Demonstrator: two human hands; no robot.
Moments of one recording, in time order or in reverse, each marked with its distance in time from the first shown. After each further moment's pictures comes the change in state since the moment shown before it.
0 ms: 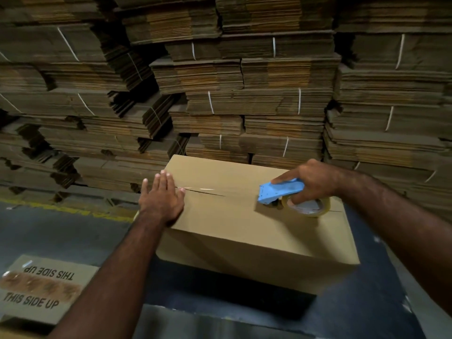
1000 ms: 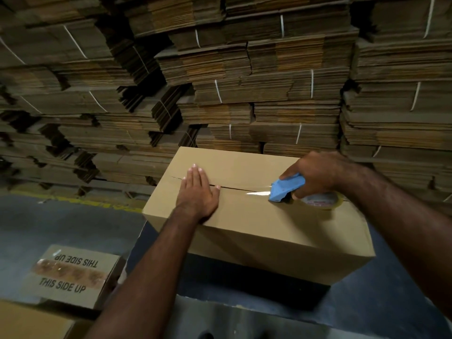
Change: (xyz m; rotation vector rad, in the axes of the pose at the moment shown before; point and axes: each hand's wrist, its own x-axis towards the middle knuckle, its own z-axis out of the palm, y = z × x) left_hand -0.012 0.070 -0.001 -0.123 -0.053 0.114; right_hand 0.000 -0.018 0.010 -0.101 -0.045 0.135
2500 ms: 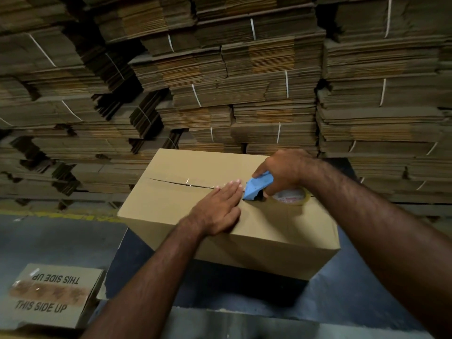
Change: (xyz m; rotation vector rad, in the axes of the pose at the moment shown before) left_hand -0.020 0.080 -0.003 -0.051 -0.100 0.601; right_hand 0.001 -0.001 -0.004 0.034 -0.002 0.007
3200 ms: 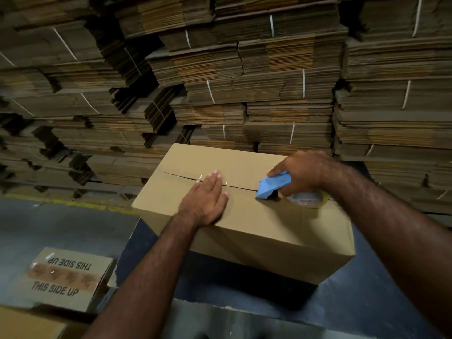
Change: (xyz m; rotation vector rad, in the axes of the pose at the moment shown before) left_hand -0.018 -0.041 0.002 -0.027 0.132 -0.290; right_hand -0.002 0.010 0.011 0.035 0.037 0.002
